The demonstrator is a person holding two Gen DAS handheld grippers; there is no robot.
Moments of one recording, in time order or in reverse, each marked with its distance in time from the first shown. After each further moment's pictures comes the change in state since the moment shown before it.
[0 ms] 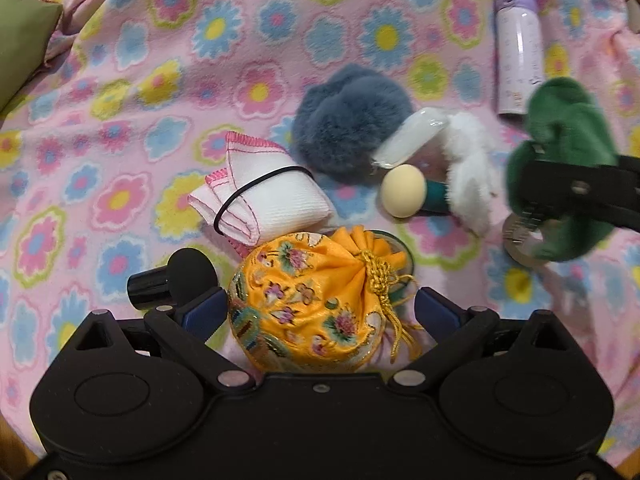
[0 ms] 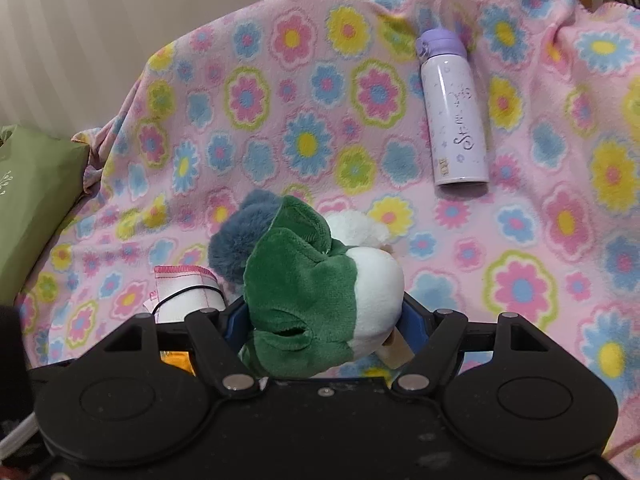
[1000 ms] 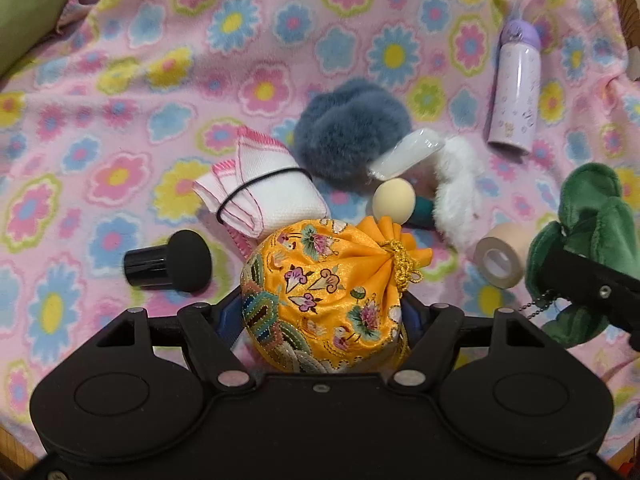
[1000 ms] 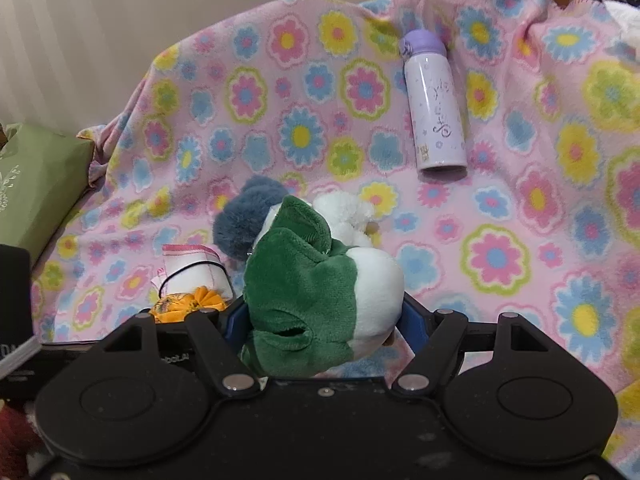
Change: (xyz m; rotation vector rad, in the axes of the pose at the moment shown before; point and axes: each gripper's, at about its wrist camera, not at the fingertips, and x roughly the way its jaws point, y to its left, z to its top) left arm -0.024 0.013 -0.005 -0.113 -0.030 -0.089; right arm -0.038 -0.005 -0.021 -0.004 -0.016 0.002
